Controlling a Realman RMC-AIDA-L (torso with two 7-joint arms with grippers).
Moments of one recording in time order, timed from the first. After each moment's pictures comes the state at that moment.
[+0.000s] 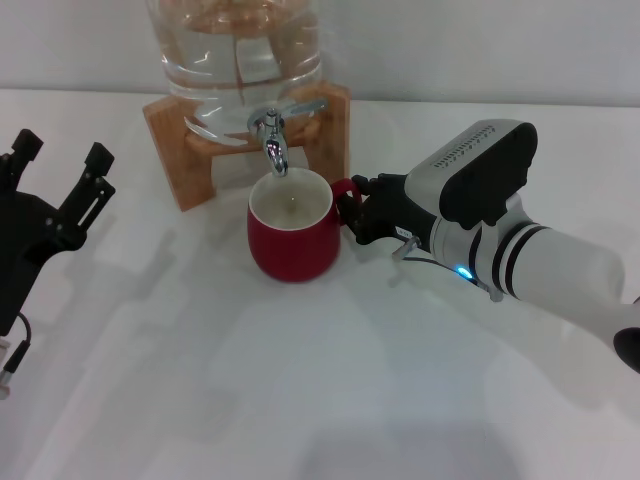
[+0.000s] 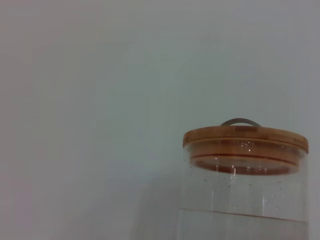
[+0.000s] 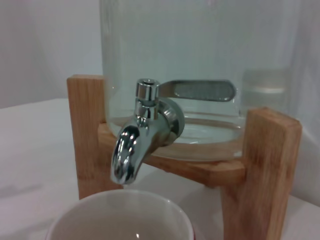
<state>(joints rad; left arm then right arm) -0.22 -2.10 1.50 0.23 -2.93 -1.49 2.67 0.83 2.03 0.53 0.58 -2.20 -0.35 0.08</state>
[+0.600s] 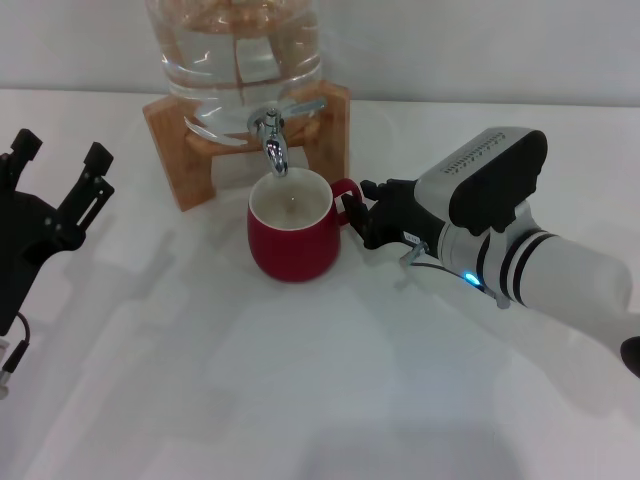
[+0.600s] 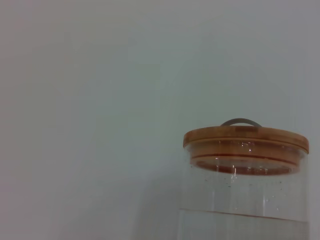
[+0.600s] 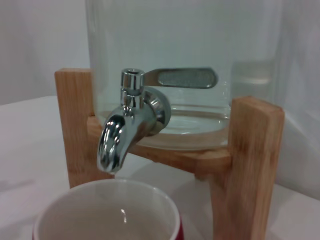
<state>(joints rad) -0.22 -2.10 1.50 0.23 -2.93 -1.49 2.67 0.80 2.03 0.54 0.58 -2.20 -0.36 0.08</state>
